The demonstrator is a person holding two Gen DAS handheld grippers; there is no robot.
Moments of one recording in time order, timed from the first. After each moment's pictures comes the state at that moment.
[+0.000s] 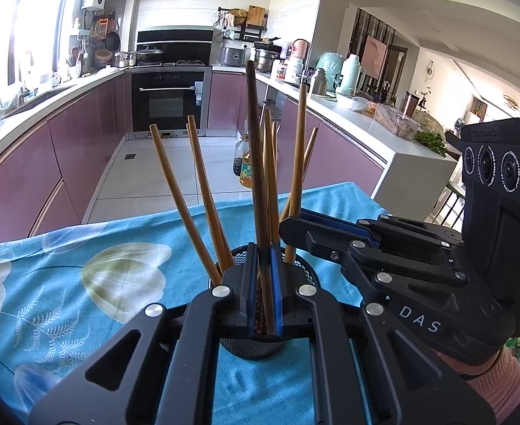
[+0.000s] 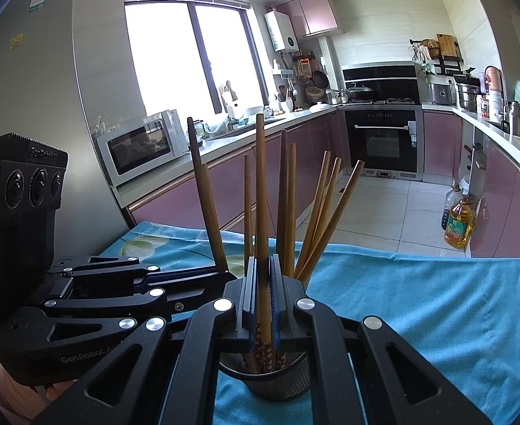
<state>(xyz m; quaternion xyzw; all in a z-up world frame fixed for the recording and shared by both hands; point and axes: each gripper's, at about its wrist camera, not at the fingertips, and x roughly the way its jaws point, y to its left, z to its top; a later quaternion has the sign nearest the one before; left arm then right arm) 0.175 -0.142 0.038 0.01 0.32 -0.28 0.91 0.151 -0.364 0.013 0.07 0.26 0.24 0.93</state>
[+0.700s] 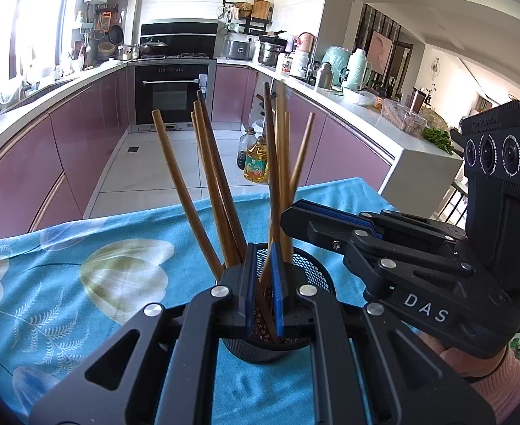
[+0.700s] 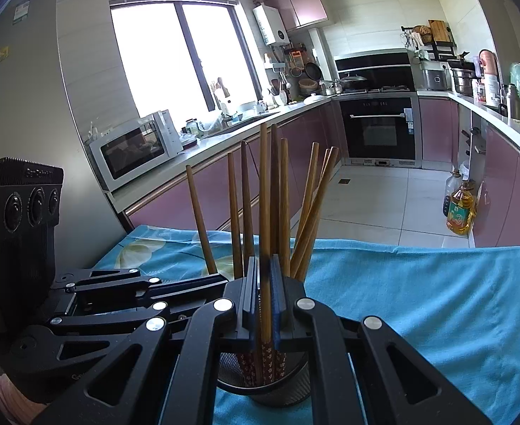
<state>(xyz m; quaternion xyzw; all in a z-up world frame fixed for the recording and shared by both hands) 0.190 -0.145 0.028 0.01 0.33 -0.27 0.90 0.166 -0.365 0.007 0.09 0.28 0.24 0.93</state>
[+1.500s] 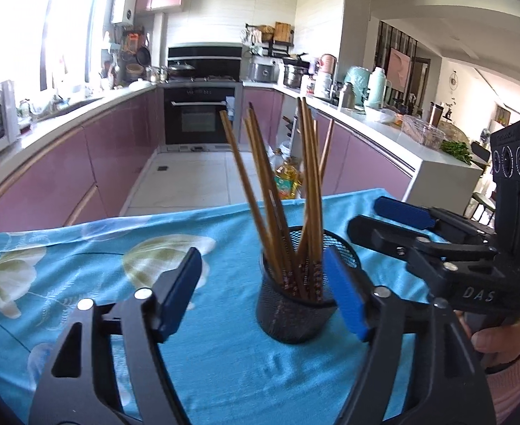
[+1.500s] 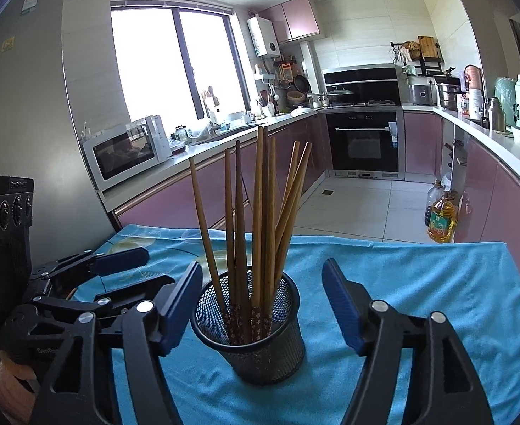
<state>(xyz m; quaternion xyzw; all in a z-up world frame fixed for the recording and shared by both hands) 0.146 -0.108 0.021 0.01 0.28 -0.21 0.94 0.124 -0.373 0.003 0.07 0.25 0.20 0.94</state>
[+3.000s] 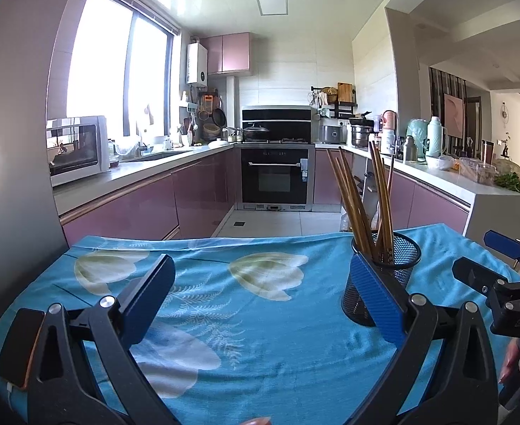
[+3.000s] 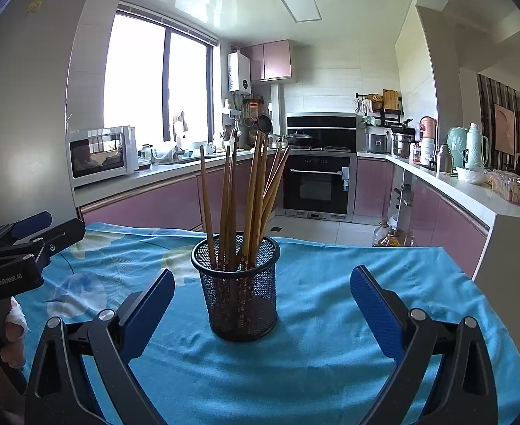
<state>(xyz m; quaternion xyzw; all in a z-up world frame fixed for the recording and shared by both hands) 0.031 -0.036 0.015 0.02 0.14 -0.05 0.99 0.033 -0.354 -0.024 0.01 0.17 0.09 0.98</state>
